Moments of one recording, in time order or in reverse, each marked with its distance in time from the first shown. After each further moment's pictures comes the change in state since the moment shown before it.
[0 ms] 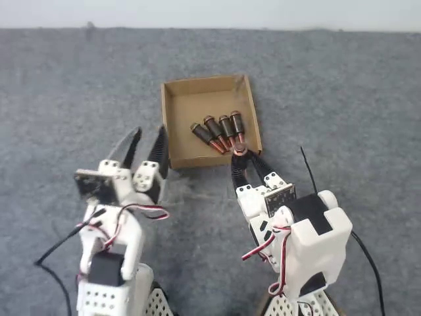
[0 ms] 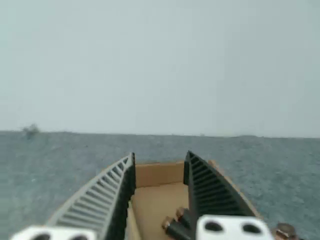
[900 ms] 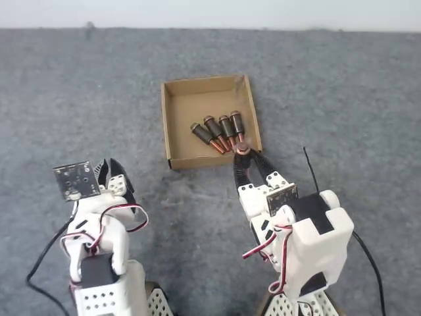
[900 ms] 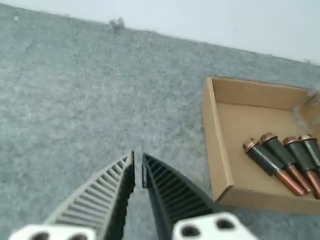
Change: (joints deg) left arm -16.7 -1.3 1.8 21.7 -0.1; right arm 1.6 0.0 0.0 0.0 0.0
